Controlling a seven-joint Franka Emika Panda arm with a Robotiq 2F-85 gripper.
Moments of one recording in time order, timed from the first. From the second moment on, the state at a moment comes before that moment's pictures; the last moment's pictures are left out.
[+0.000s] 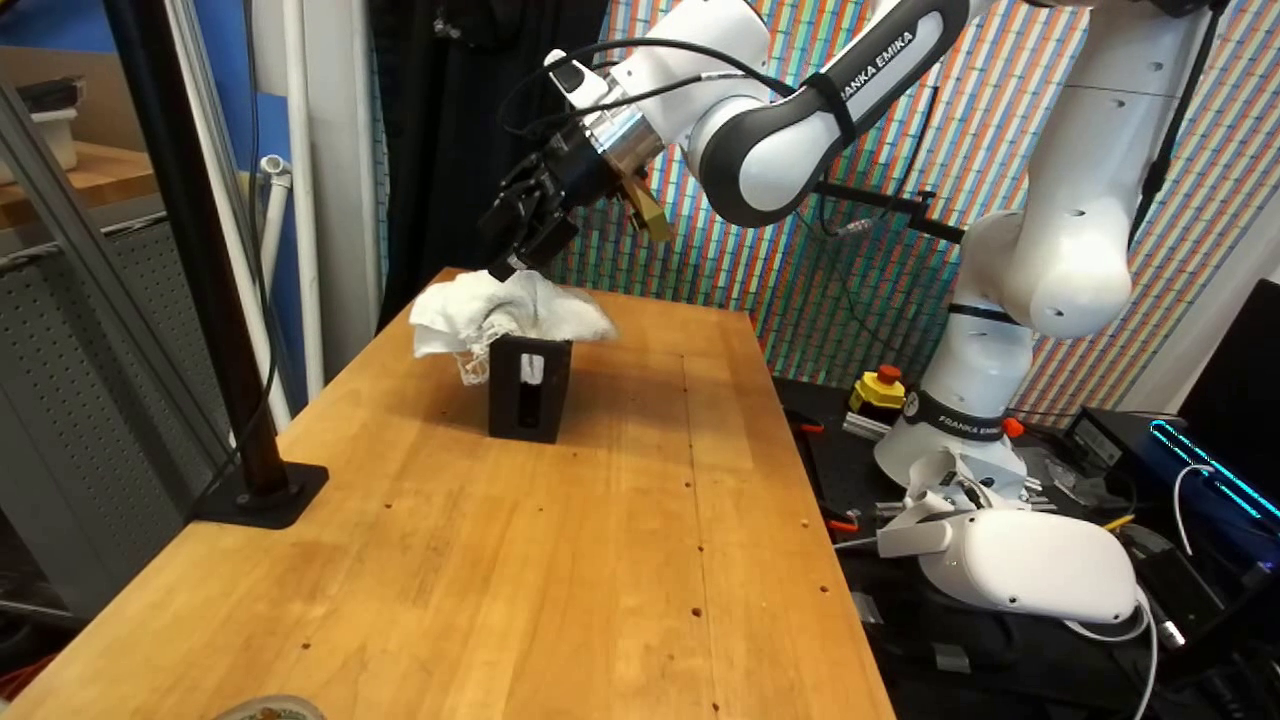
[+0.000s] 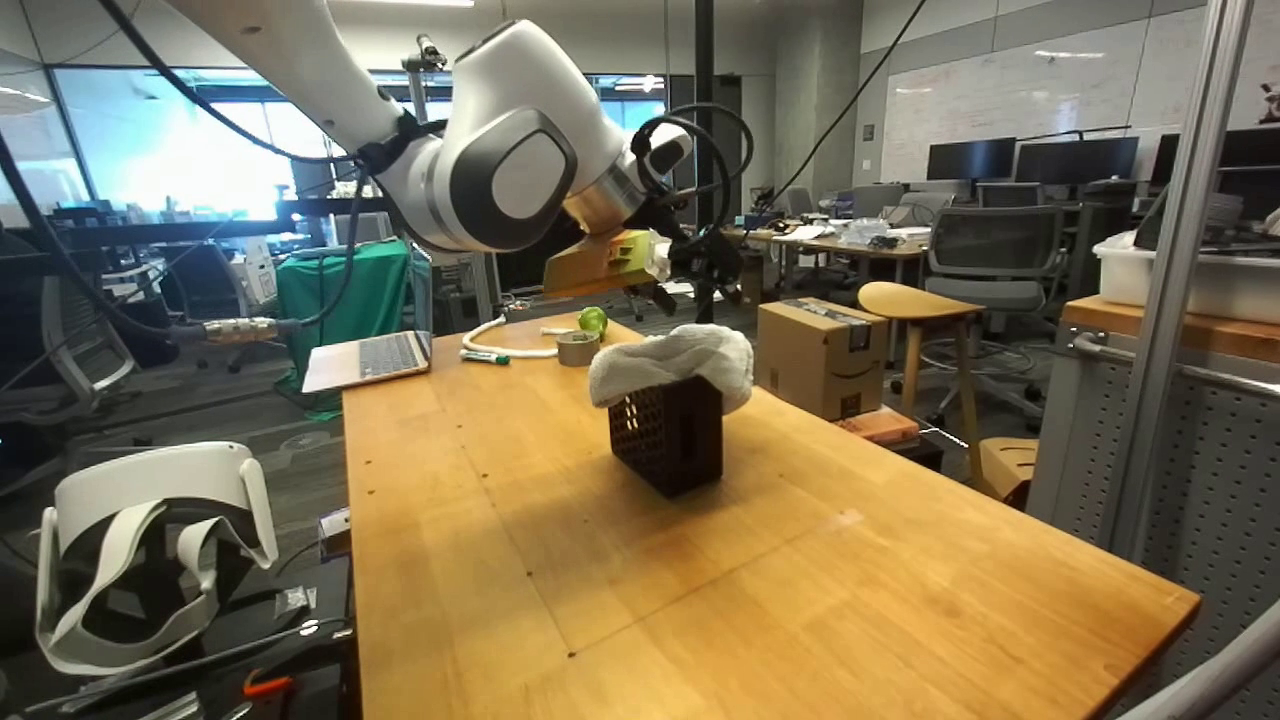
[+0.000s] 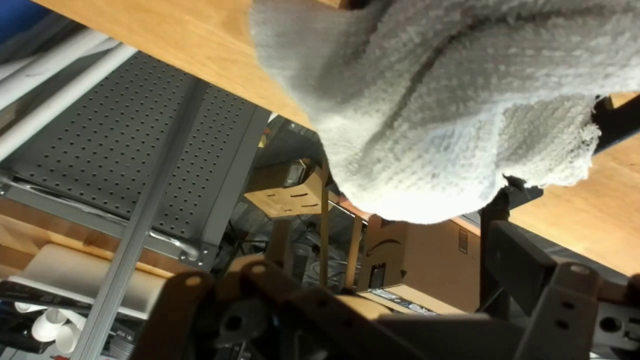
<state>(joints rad) -0.02 0.03 0.25 -2.35 -0.11 3.12 -0.27</state>
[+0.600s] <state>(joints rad) 0.00 0.18 0.24 -2.27 -0.11 3.12 -0.27</state>
